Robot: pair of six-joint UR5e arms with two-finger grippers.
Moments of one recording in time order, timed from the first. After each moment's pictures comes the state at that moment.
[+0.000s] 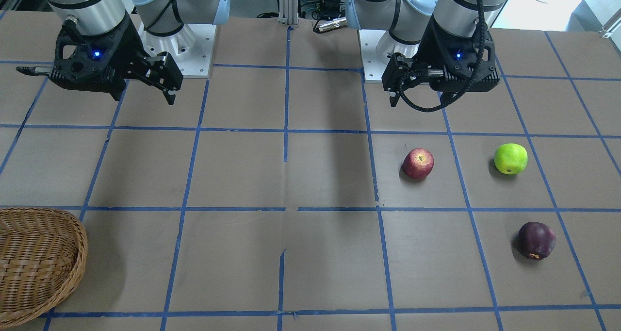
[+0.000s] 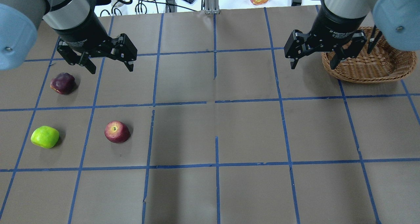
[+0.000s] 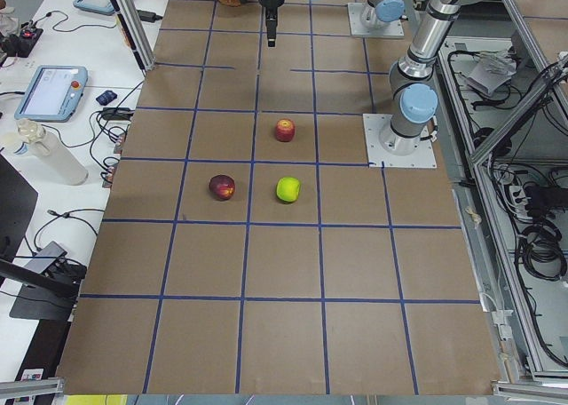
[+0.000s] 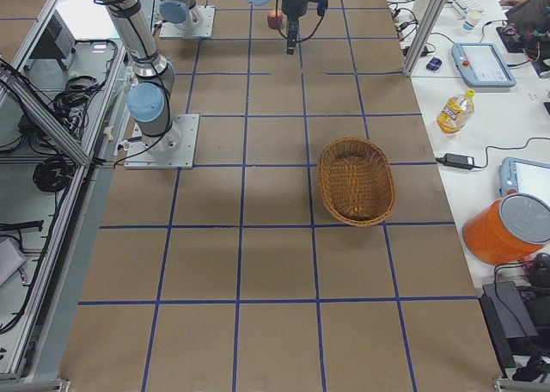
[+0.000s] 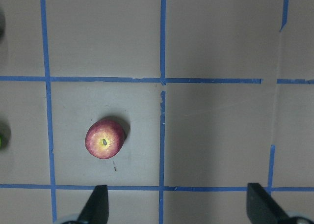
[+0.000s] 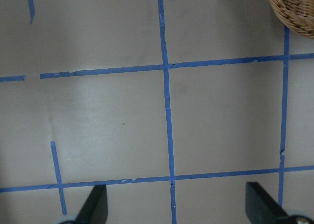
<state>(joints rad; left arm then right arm) -1.58 -1.56 -1.56 -1.59 1.57 -0.04 1.57 -1.58 1.56 -1.52 -1.57 0.07</state>
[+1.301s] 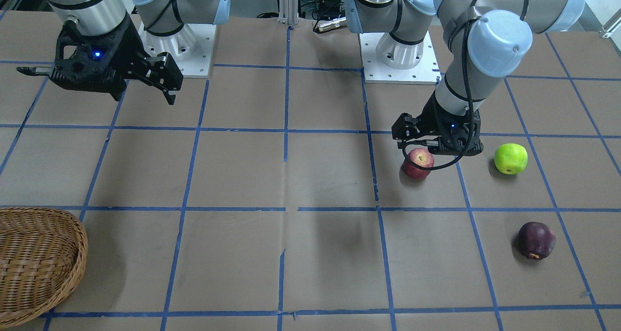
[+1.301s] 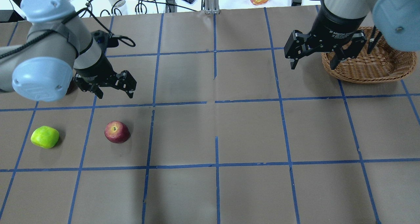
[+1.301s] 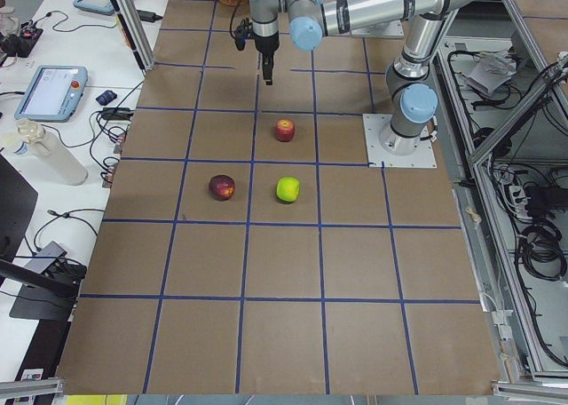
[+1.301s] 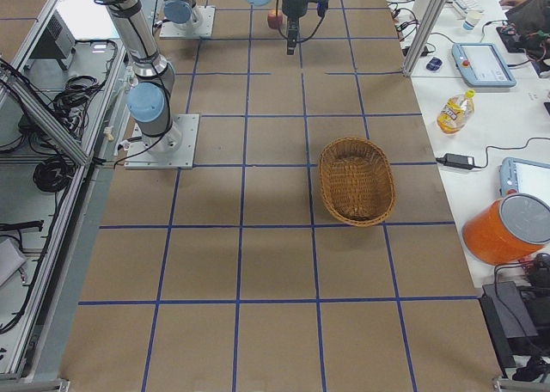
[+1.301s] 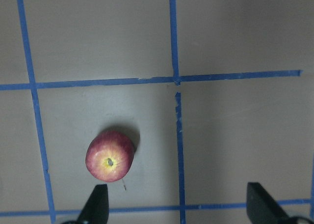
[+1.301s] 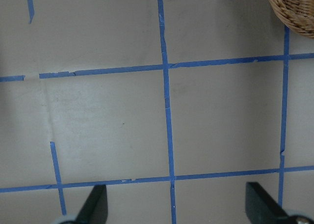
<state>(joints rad) -1.43 -1.62 -1.91 -1.25 1.58 0.17 1.57 -1.58 1.57 -1.52 -1.57 0.07</state>
